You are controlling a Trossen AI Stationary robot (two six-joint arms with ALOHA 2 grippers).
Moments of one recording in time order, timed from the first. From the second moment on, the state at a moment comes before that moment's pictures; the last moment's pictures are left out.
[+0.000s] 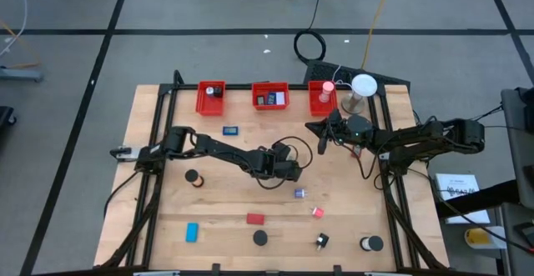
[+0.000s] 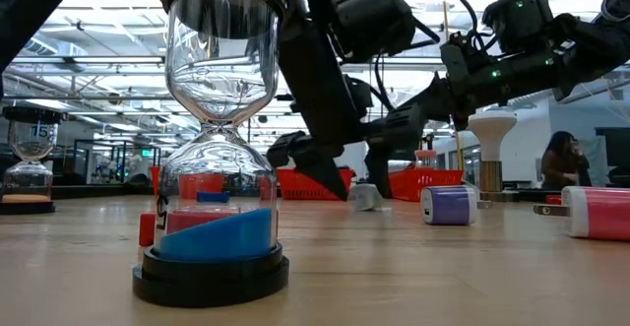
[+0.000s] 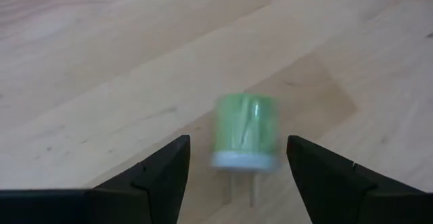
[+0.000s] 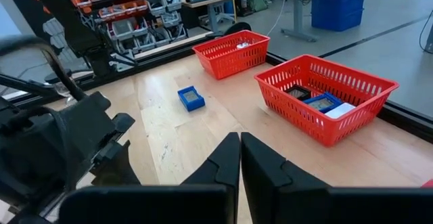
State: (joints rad) left arm -0.11 2.22 1.57 -0.43 -0.52 -1.00; right arm -0.31 1.22 0.25 0.81 0.05 0.22
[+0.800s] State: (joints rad) left arm -0.08 2.09 1.58 -0.68 -0.38 -0.82; right arm -0.31 1.22 0.25 0.82 0.05 0.22
